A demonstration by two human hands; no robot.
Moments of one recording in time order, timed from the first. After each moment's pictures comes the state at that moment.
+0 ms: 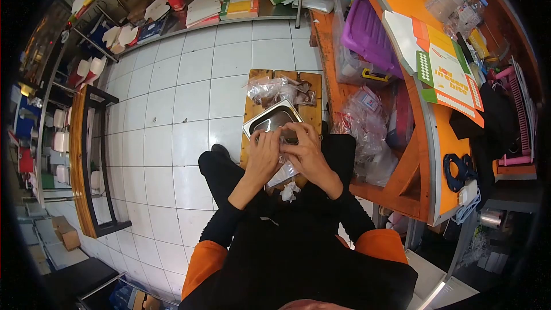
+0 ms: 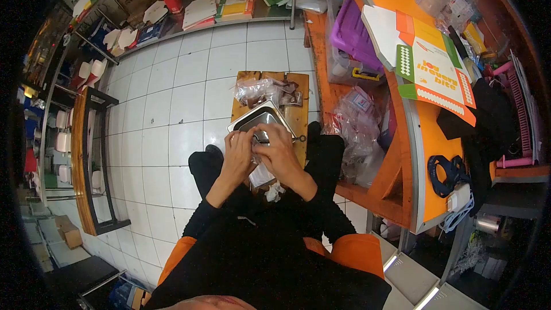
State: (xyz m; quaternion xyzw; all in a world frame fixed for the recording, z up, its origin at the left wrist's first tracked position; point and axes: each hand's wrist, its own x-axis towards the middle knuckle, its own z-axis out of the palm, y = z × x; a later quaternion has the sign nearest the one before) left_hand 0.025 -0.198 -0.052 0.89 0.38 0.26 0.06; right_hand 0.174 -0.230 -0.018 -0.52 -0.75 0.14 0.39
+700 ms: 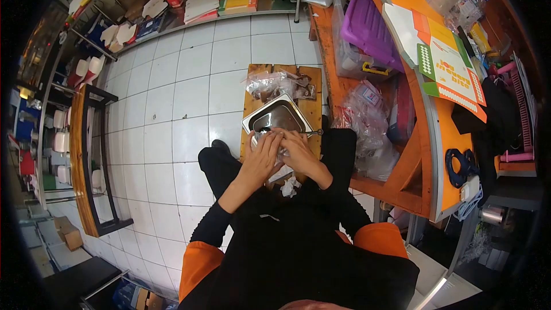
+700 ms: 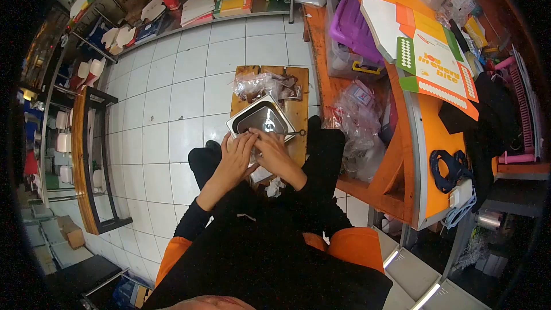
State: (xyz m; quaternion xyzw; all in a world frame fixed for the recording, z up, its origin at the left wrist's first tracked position) left_hand 0.011 -0.214 -0.045 0.92 0.36 0.14 0.06; right_hand 0.162 -0.227 -0.069 -0.55 -0.73 0.29 0.27
